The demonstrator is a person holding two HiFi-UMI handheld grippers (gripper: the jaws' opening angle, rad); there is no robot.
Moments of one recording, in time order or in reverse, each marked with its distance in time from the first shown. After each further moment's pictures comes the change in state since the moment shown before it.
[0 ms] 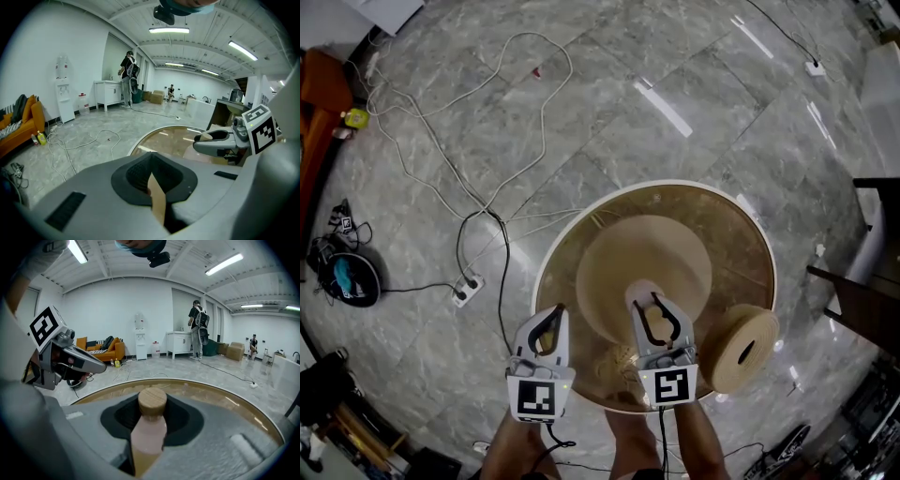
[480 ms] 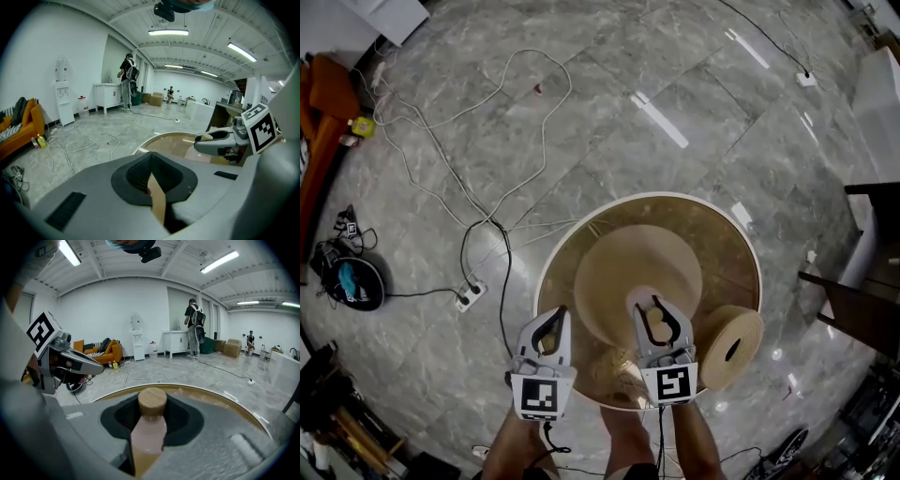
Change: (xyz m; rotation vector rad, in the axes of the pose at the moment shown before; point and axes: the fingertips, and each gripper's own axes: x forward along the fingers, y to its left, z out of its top) left arm -0.020 -0.012 0.039 0.007 -0.029 -0.004; right arm -0.026 -0.015 0.036 0.048 -0.002 -0.016
